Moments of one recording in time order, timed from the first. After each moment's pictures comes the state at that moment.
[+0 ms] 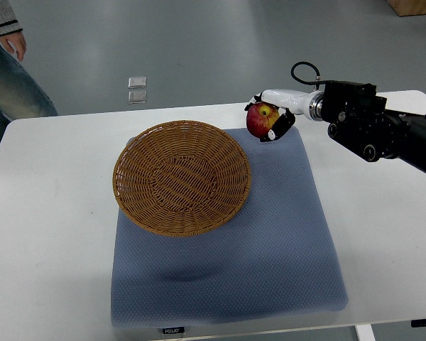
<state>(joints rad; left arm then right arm) -0.05 0.00 -0.08 -0.15 0.08 0.01 0.13 1.21 -0.15 -0.01 0.45 -1.14 0.13 0.28</state>
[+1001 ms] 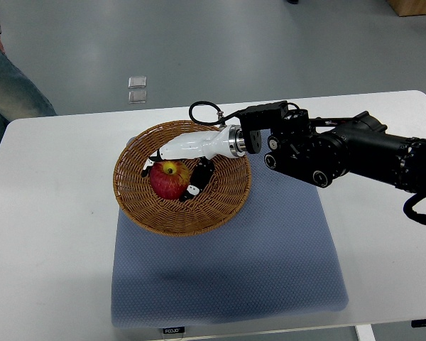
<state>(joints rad) -0.05 0.00 -0.08 -0.15 0.08 0.01 0.13 1.26 0.00 -0.14 0.69 -1.25 0.14 0.54</state>
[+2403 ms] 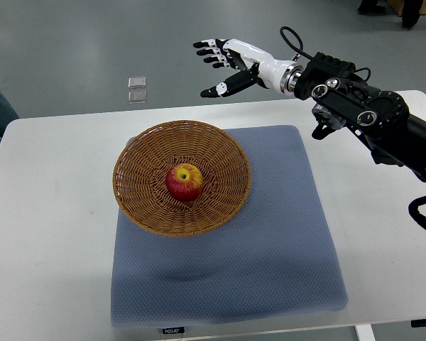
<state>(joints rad) -0.05 0.00 -0.08 -0.15 0.08 0.01 0.13 1.16 -0.11 0.40 0.55 -0.72 0.20 0.25</state>
